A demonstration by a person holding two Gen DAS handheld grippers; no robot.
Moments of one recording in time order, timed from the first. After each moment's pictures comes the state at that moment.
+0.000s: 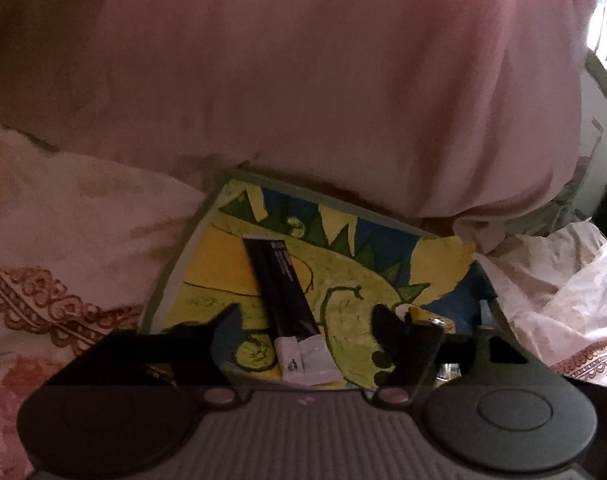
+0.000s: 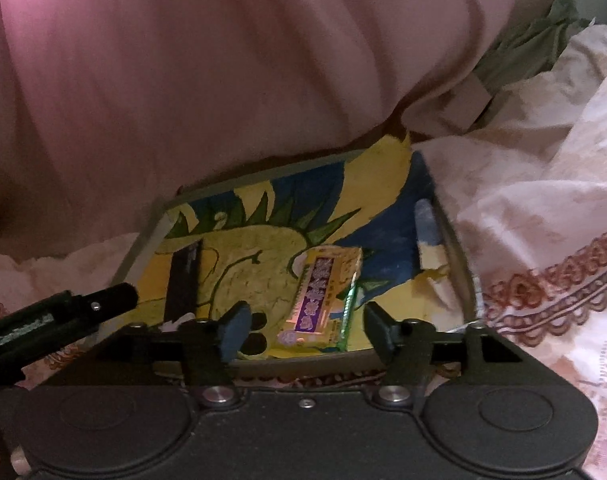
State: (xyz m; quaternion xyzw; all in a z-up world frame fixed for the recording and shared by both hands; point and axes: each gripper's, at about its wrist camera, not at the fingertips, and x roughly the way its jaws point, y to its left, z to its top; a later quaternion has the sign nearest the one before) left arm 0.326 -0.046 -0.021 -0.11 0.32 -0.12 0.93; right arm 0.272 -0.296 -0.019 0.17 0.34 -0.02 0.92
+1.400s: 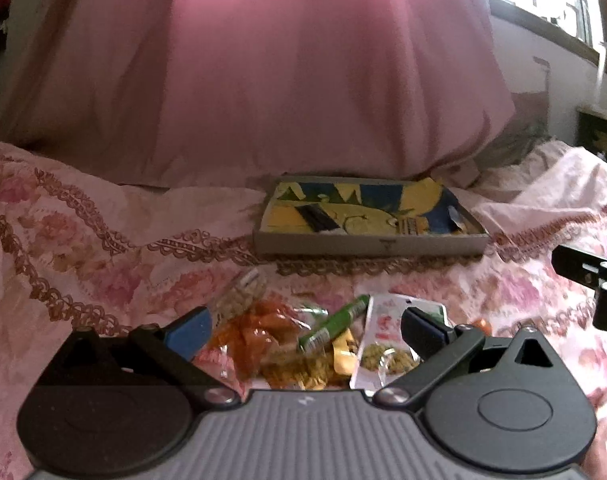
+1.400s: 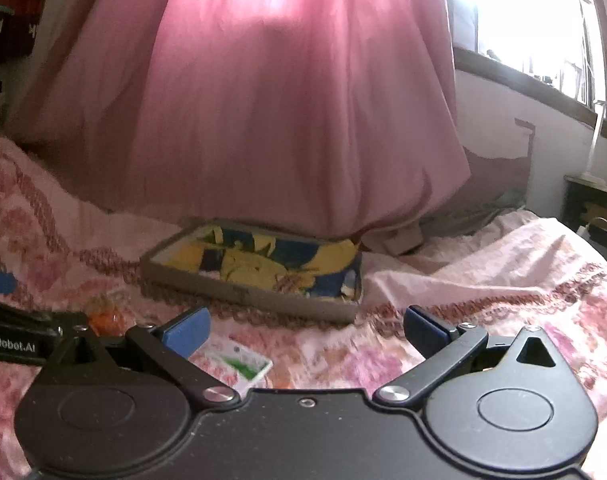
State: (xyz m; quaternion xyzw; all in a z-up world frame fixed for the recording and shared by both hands) left arm 0.059 -0.031 0.015 0.04 0.27 -0.07 0.96; right arm 0.000 -0.241 0.037 -0.05 0.20 -0.04 0.98
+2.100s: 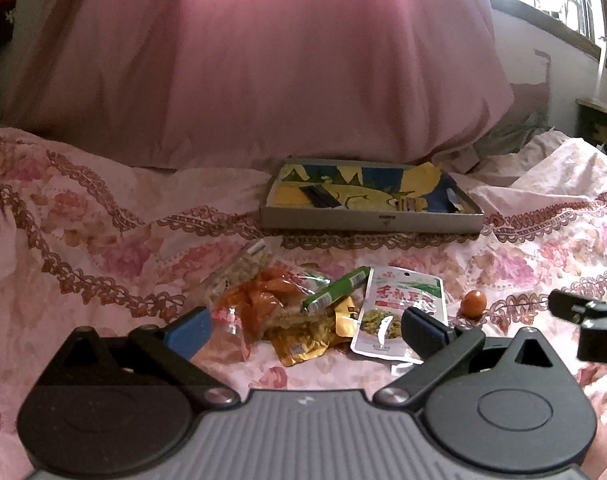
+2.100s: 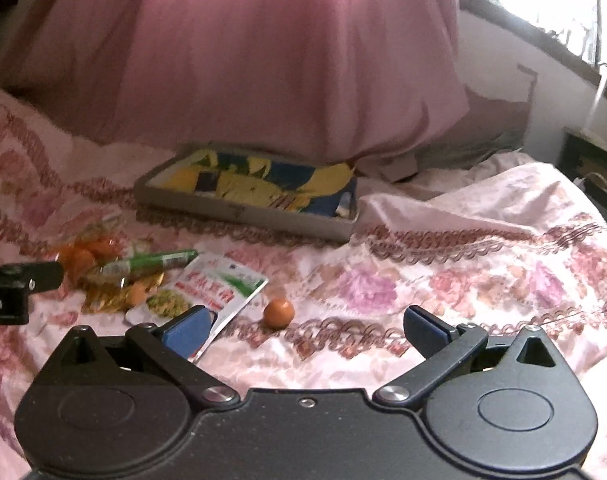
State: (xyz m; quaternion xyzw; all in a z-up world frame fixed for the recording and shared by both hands) left arm 0.034 -0.023 0.010 0.04 0.29 -0.06 0.96; right arm 0.004 -0.234 0.015 -0.06 0.31 -0.05 0.95
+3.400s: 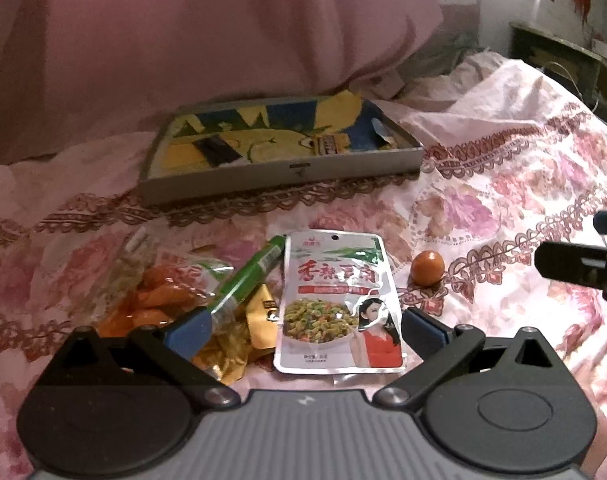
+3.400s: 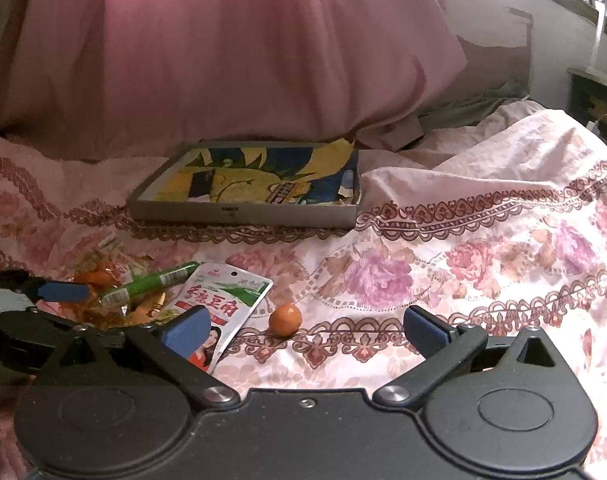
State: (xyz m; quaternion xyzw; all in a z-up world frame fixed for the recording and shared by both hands) left arm 0.119 -0.073 -0.027 0.09 0.38 -0.20 0.90; right arm 0.041 -0.263 0.018 0.02 0.34 -0.04 0.94
